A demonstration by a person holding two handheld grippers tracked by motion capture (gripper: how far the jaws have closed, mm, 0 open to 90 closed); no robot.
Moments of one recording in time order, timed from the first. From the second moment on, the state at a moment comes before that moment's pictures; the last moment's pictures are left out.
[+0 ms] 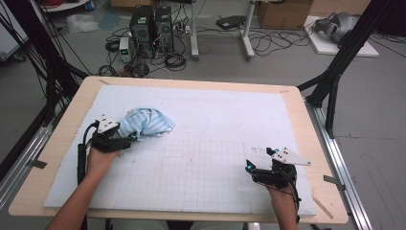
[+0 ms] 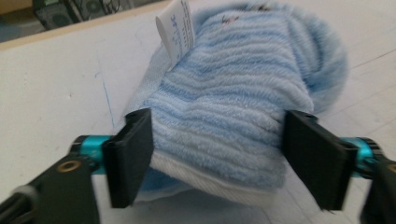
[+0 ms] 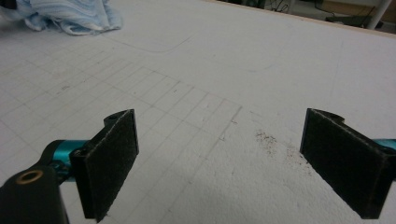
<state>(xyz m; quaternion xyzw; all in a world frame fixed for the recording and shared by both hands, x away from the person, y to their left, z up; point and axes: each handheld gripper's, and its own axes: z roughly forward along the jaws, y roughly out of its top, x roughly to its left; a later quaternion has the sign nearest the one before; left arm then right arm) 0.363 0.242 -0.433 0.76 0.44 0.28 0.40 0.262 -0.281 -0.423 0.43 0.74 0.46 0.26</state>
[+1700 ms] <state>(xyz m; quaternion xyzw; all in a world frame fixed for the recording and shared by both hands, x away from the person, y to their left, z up) 0.319 0.270 -0.418 0.71 0.36 0.20 0.57 0.300 -0.208 -0.407 0.35 0.77 0.48 0.23</state>
